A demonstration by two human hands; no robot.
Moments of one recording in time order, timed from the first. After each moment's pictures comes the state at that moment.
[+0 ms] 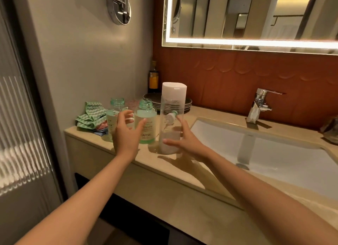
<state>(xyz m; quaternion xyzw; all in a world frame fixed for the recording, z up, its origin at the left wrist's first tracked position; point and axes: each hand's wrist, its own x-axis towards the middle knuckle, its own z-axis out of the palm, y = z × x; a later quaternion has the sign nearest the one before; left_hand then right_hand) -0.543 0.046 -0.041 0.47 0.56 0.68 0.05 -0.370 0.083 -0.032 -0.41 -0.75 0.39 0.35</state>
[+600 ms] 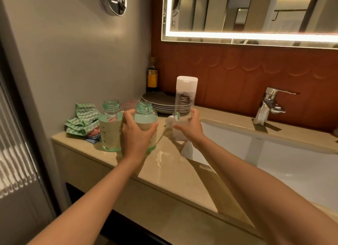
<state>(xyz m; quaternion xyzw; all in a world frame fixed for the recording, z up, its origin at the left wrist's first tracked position) -0.535 0.094 -0.045 0.49 0.60 0.63 0.02 -0.392 0.182 -0.030 -0.54 -0.61 0.35 0.46</state>
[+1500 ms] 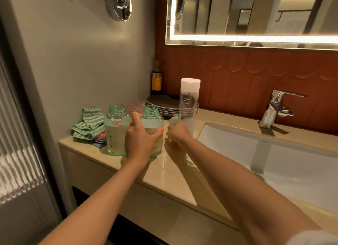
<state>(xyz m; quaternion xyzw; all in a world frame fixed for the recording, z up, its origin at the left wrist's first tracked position) -0.543 0.096 -0.039 0.52 0.65 0.54 -0.04 -0.448 0.200 -0.040 -0.65 -0.62 0.33 0.29</state>
